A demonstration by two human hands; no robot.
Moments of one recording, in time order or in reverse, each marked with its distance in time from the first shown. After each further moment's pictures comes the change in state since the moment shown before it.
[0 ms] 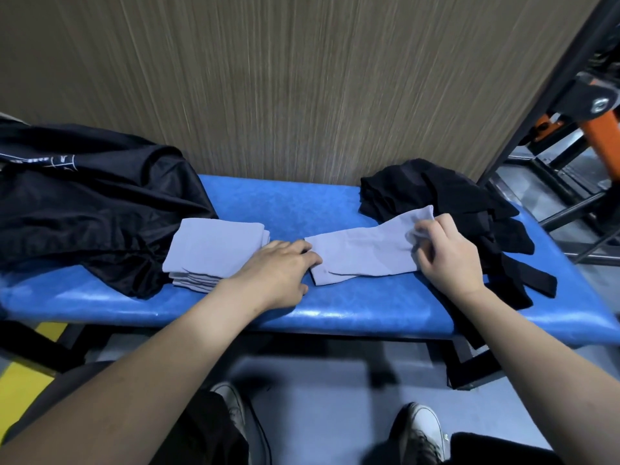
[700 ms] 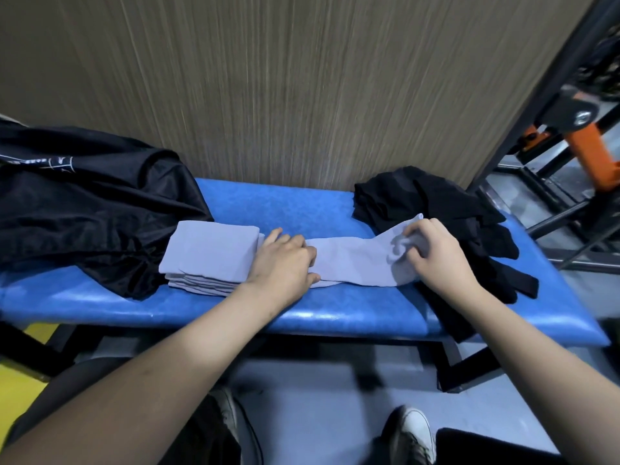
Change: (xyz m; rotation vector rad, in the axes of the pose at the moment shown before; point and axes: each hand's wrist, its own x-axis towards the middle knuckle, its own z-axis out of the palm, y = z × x) left_hand 0.016 0.014 0.008 0.104 0.226 -0.090; right_hand 0.009 -0.026 -0.031 0.323 -0.151 0.196
